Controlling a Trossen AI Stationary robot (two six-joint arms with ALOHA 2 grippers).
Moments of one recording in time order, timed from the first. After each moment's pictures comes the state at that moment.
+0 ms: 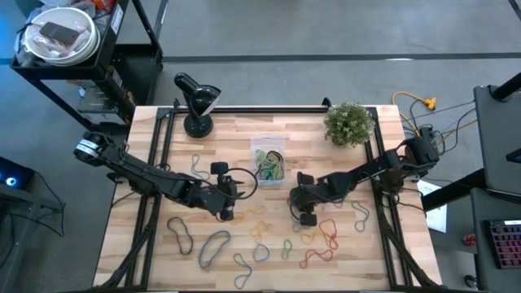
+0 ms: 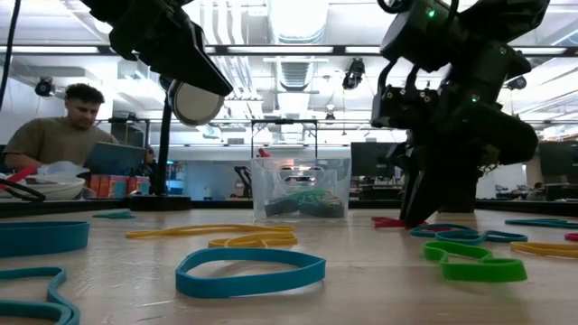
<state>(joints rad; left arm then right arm) -0.37 1.34 0.86 -0.23 -0.63 -0.07 0.21 1.67 0.77 -0.18 0.05 0.26</state>
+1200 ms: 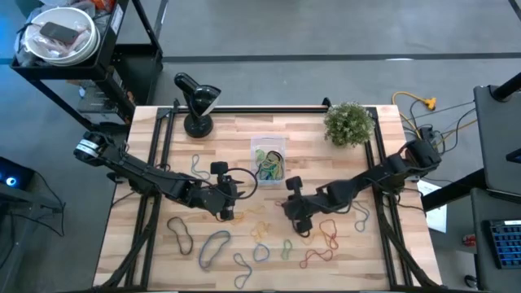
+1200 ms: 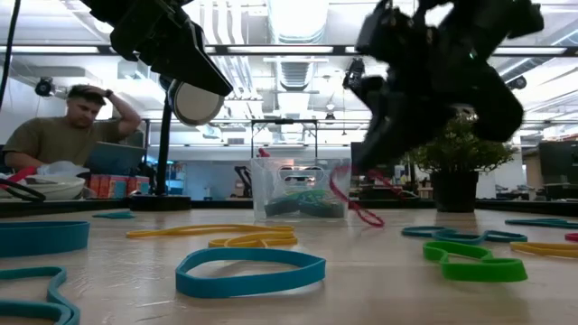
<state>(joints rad) -0.37 1.34 0.86 -0.23 -0.64 -0.07 0.34 1.67 0.91 -0.15 0.34 -0.11</state>
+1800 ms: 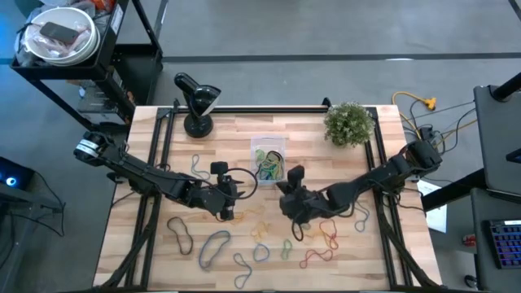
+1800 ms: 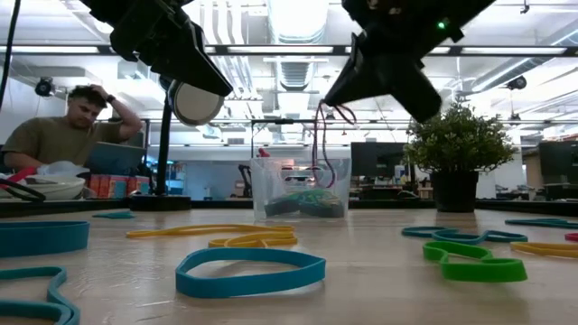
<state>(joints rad) -0.37 1.34 0.86 -0.24 -0.64 -0.07 0.38 1.67 1.02 -0.16 0.89 -0.36</state>
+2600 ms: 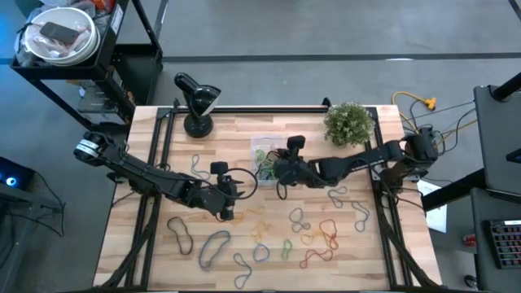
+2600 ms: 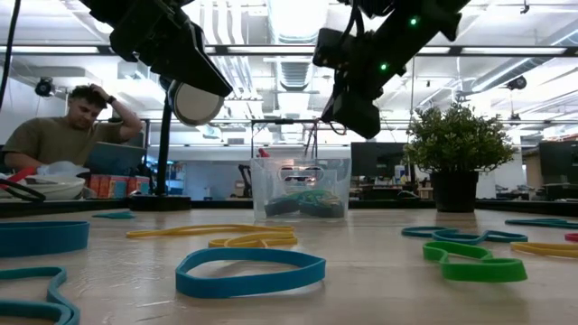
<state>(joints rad) -0.37 1.34 0.86 -0.24 -0.64 -0.07 0.09 1.67 1.02 -0.12 0.88 -0.41</state>
